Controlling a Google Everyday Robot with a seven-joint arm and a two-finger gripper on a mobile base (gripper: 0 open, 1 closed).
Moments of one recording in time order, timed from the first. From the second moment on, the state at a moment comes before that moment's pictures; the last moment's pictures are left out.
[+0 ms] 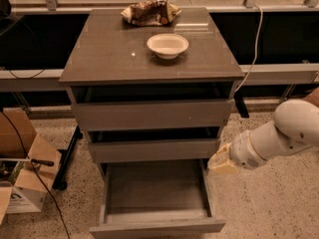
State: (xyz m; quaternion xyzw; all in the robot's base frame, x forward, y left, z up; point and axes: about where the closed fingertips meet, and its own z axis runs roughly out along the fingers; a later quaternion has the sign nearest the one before) arm 0.471 -0.181 0.664 -0.58 0.76 0.20 0.23
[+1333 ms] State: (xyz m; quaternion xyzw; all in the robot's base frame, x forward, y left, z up) arm 0.480 -0.136 0.530 -0.57 0.74 0.26 0.24
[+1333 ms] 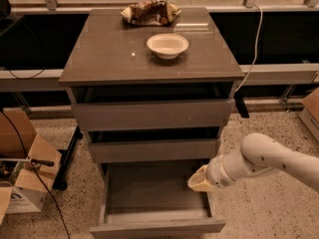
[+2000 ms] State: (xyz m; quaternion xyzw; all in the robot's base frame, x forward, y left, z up) arm 0.476 -0.122 0.436 -0.53 0.75 0.32 0.25
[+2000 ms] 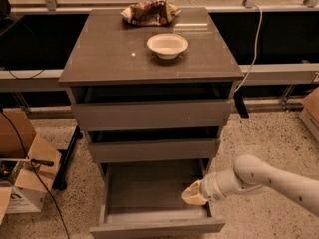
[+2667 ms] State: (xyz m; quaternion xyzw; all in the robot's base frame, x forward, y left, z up) arm 0.462 -0.119 0.360 -0.50 0.75 0.37 0.23
